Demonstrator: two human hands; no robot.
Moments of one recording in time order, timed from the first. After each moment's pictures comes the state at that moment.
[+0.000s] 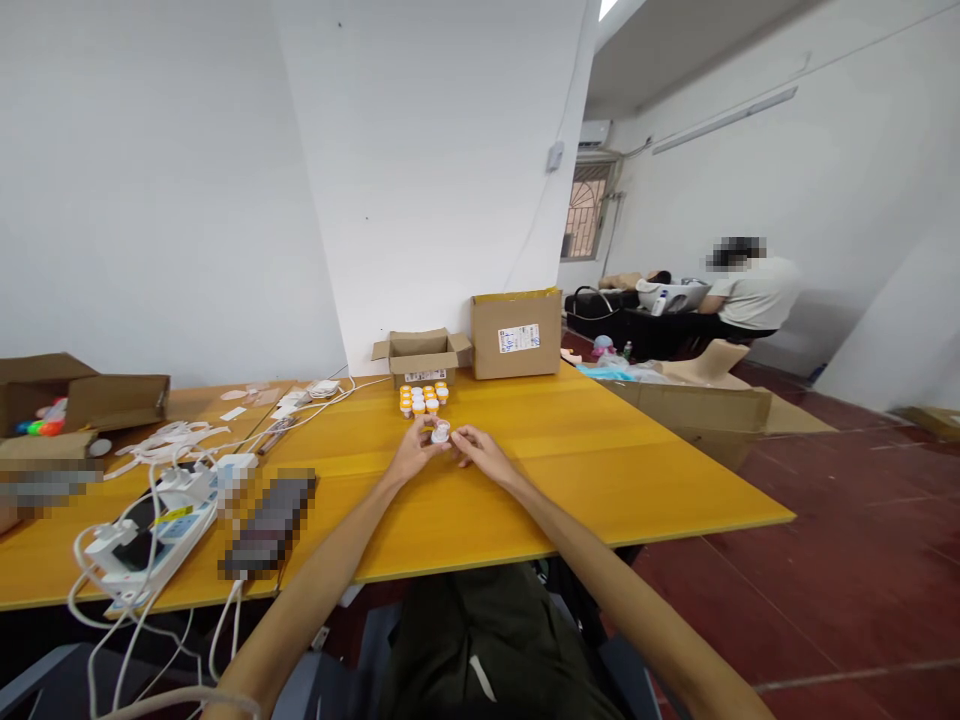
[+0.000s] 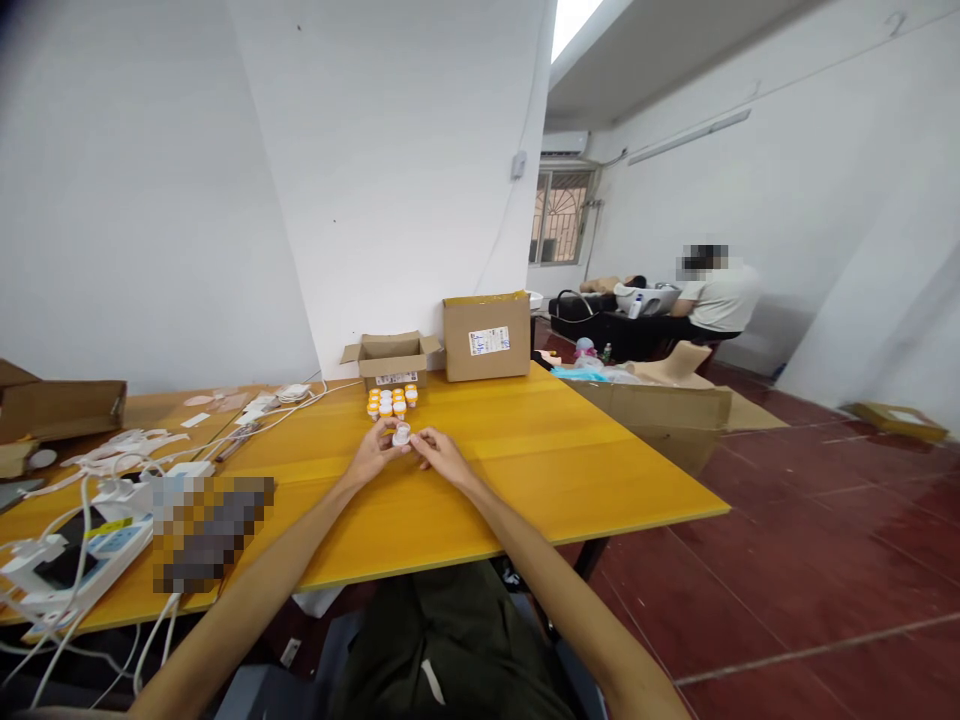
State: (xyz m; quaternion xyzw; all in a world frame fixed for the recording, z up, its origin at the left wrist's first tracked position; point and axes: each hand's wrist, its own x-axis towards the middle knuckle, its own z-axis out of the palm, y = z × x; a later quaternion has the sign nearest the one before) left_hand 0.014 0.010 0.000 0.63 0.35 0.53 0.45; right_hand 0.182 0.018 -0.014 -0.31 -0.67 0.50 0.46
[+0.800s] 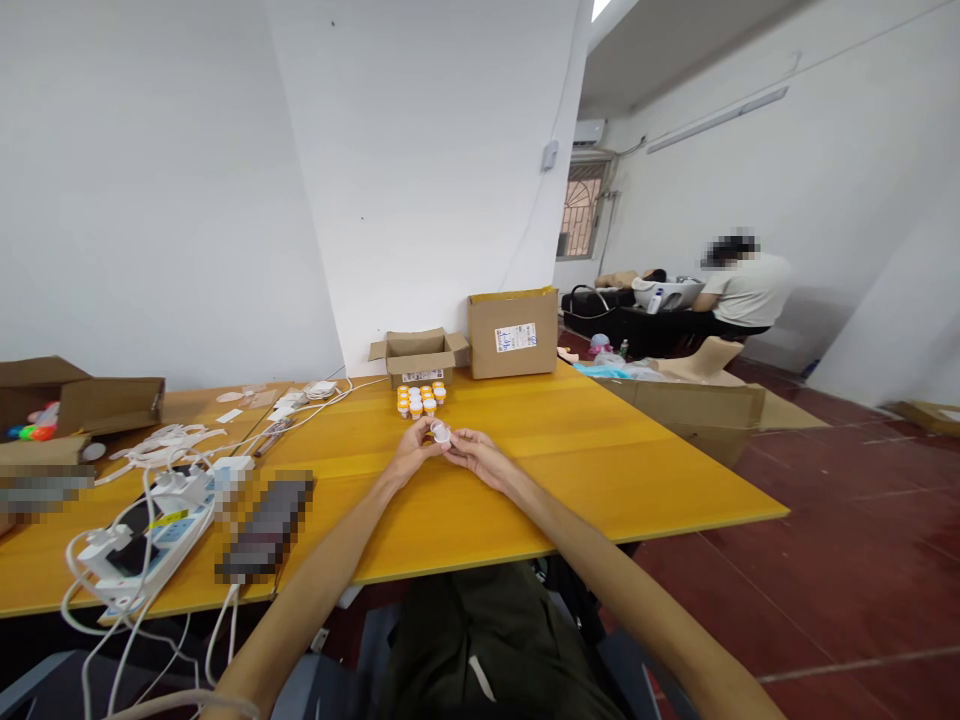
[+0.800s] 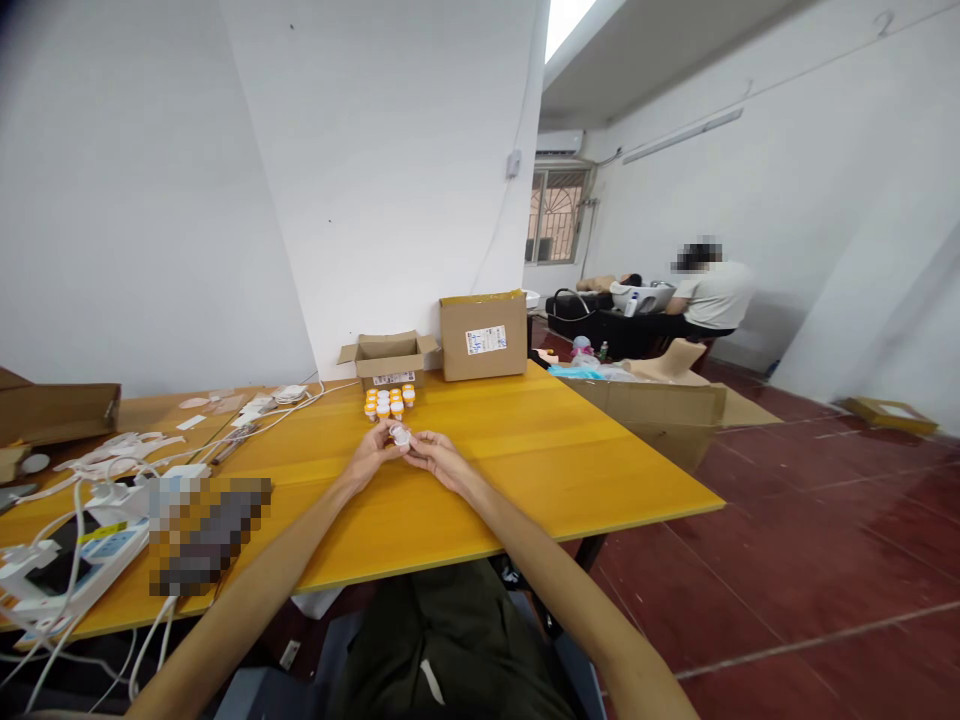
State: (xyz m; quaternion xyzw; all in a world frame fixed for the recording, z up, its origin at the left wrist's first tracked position) left_hand 0.017 0.004 0.005 0.62 0.34 0.53 0.47; right_hand 0.176 0.017 -0.016 -0.22 -0.44 0.72 0.49
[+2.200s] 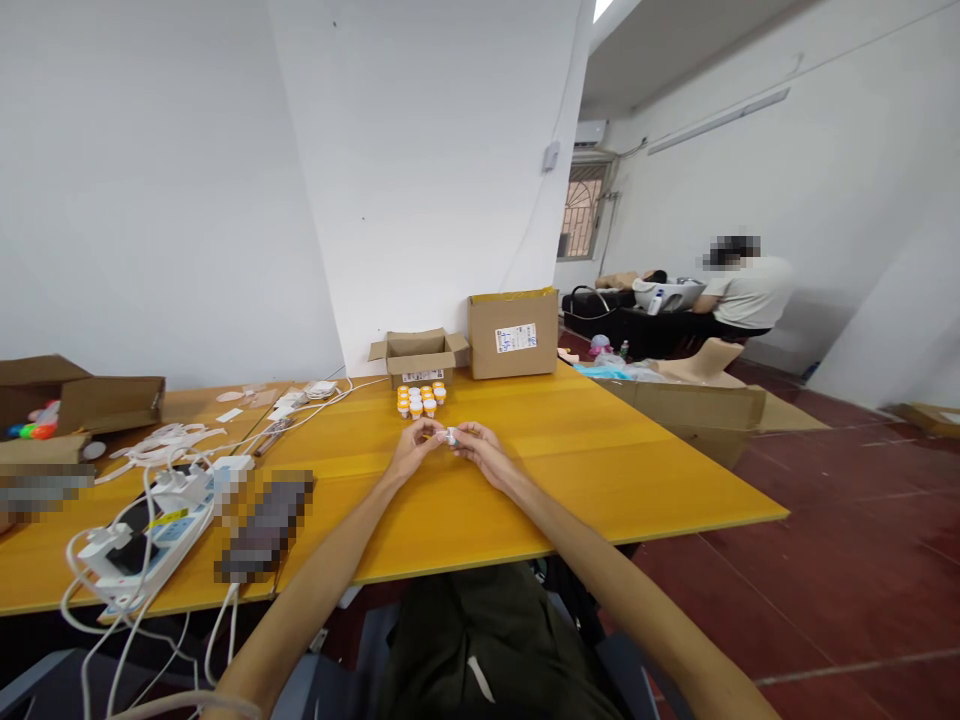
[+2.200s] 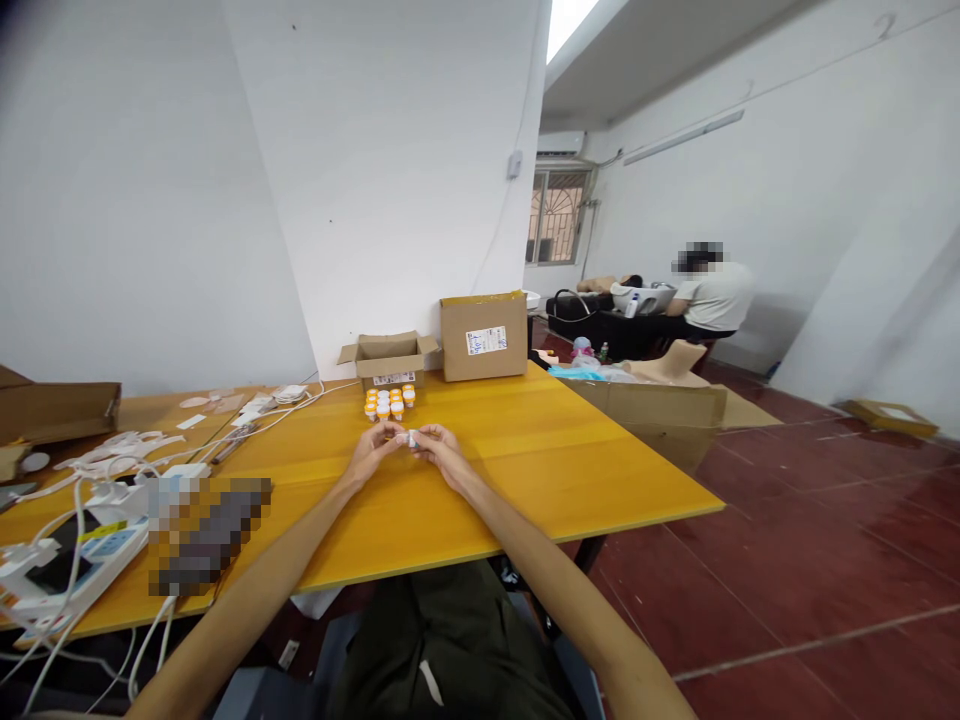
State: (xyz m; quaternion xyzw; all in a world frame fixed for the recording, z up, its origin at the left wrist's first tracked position) left_hand 0.014 0.008 0.004 0.64 0.37 0.54 0.40; right_hand 0.176 0.016 -0.015 -0.30 -0.47 0.62 0.55
